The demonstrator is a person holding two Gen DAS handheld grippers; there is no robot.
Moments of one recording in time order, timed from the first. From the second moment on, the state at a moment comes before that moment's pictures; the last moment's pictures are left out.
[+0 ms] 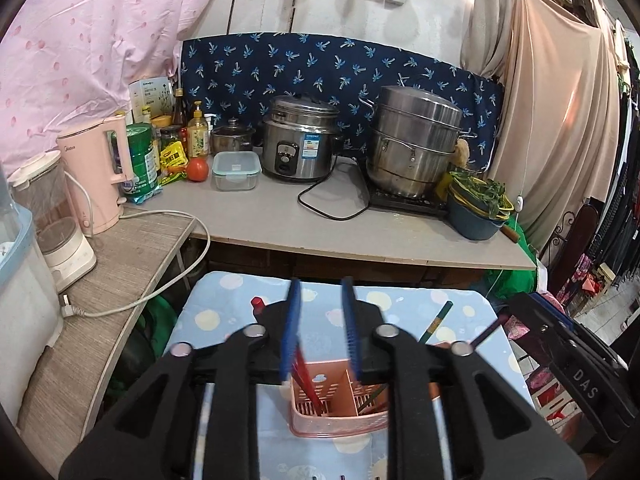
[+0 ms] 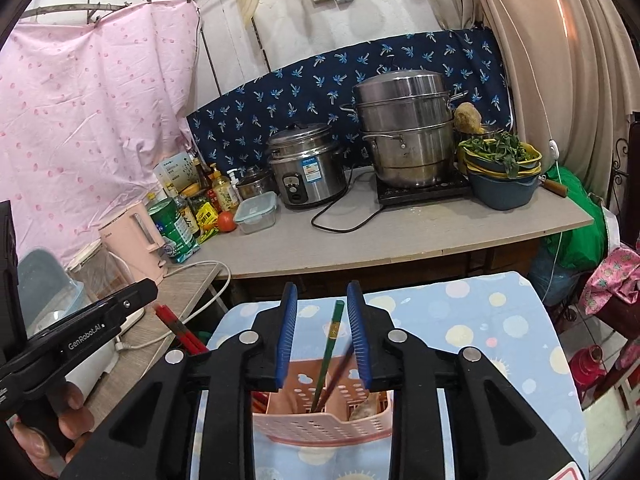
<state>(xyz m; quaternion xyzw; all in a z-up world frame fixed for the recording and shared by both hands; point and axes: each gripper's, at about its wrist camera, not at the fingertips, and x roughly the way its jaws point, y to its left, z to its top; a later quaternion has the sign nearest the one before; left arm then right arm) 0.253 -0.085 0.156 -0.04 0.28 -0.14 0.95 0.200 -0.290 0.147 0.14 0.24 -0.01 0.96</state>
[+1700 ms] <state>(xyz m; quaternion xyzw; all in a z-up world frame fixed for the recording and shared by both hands) 0.032 -0.044 -0.045 0.04 0.46 -0.12 0.88 -0.036 -0.195 -0.068 0.08 0.44 0.01 0.89</state>
